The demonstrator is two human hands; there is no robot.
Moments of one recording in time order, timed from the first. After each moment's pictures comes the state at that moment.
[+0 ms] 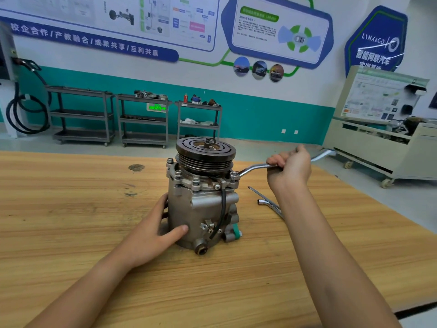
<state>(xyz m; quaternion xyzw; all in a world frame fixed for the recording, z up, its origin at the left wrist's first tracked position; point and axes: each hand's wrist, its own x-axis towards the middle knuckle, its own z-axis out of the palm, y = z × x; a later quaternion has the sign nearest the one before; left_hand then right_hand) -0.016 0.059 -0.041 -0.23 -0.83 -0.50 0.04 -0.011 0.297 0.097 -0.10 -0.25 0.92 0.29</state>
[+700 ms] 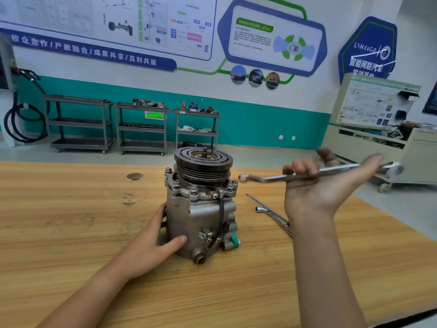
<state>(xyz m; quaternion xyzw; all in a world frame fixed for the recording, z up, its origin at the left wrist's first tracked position) -0.013 0.059 -0.036 -0.25 -0.83 -0.50 0.04 0.060 0.282 0.109 0.05 -0.25 0.89 0.37</state>
